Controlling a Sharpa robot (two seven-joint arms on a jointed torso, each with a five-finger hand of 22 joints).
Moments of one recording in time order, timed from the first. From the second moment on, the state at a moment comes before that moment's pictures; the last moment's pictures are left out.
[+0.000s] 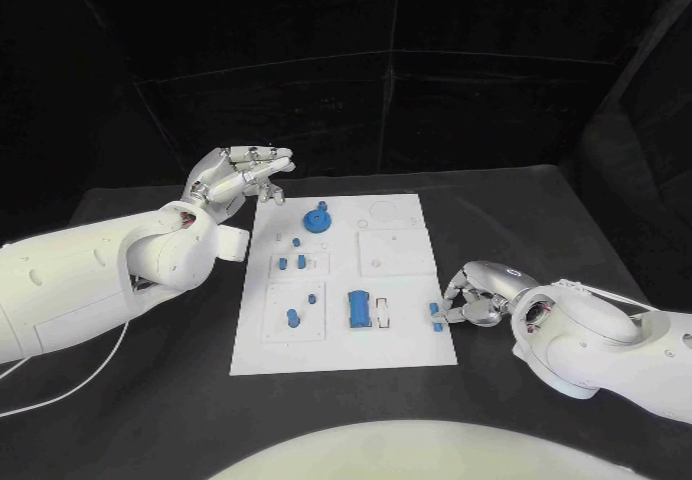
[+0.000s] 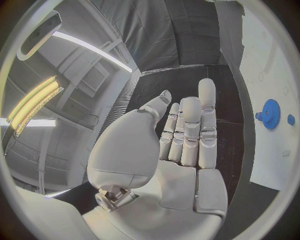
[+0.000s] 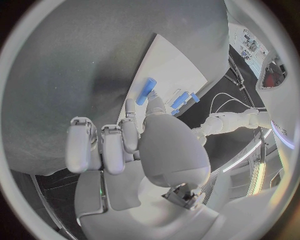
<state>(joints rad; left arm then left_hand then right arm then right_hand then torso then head) 1.26 -0.81 -0.16 1.42 0.04 -0.19 0.56 1.33 -0.05 0.28 -0.03 0.05 1.01 0.18 0.13 0.07 1.08 0.11 0.25 0.08 1.22 0.02 1.08 0.50 0.17 1.26 0.12 0.52 0.75 1.05 -1.14 -0.19 1.92 -1.50 -0.42 -0.55 1.37 0.04 -0.29 0.16 0.33 1.08 0.07 0.26 0.34 1.43 0.00 1.27 1.31 1.47 -0.06 1.46 1.31 0.05 1.42 0.05 1.42 1.31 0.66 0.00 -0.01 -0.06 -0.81</state>
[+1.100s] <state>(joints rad) 1.26 -0.82 -0.16 1.43 0.04 -0.19 0.56 1.33 -0.05 0.27 -0.03 0.05 1.01 0.18 0.13 0.07 1.08 0.11 0.25 0.08 1.22 0.02 1.08 0.50 0.17 1.26 0.12 0.52 0.75 1.03 -1.08 -0.18 1.92 -1.67 -0.35 -0.55 1.43 0.00 -0.17 0.05 0.37 1.09 0.07 0.22 0.38 1.43 0.00 1.27 1.33 1.47 -0.07 1.47 1.31 0.05 1.43 0.04 1.43 1.31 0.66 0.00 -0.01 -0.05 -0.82</state>
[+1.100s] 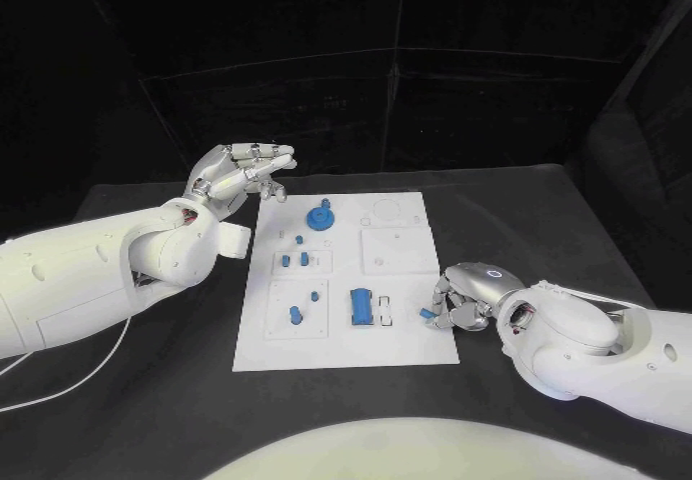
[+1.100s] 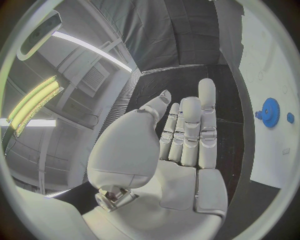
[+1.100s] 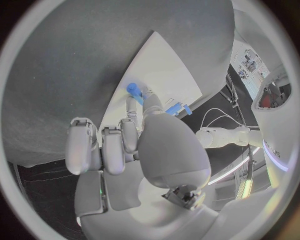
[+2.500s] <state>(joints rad) 1.26 -0.81 -0.16 1.43 0.04 -0.19 0.56 1.33 -0.05 0.27 -0.03 0.05 1.01 0.18 0.13 0.07 1.08 0.11 0.25 0.08 1.22 0.02 1.08 0.50 0.17 1.26 0.12 0.52 0.75 1.03 -0.96 -0.18 1.93 -1.40 -0.57 -0.57 1.31 -0.06 0.09 0.18 0.53 1.15 0.05 0.19 0.37 1.47 -0.02 1.34 1.31 1.47 -0.08 1.50 1.31 0.05 1.46 0.03 1.48 1.31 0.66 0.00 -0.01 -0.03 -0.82</state>
